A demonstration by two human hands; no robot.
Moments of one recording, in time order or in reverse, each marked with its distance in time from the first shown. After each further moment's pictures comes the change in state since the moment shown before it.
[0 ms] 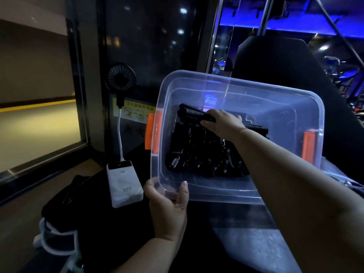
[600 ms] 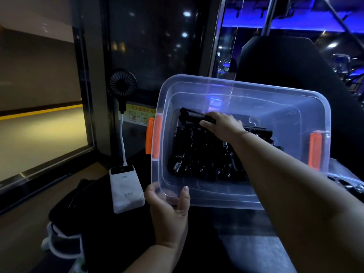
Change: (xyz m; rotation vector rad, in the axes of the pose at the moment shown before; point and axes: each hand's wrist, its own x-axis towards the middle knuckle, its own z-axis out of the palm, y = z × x) left_hand 0.003 -0.009 0.000 0.033 -0.016 0.043; right_hand 0.010 -0.002 0.007 0.076 0.003 0.070
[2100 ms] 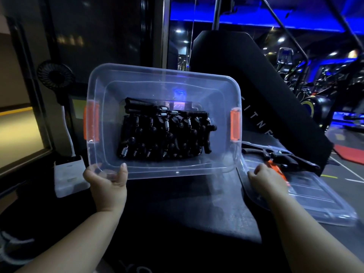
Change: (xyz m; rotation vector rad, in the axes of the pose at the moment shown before) left_hand -0.003 0.003 0.004 0.088 0.084 -0.082; right_hand -0.252 0.232 0.004 -0.098 0.042 0.716
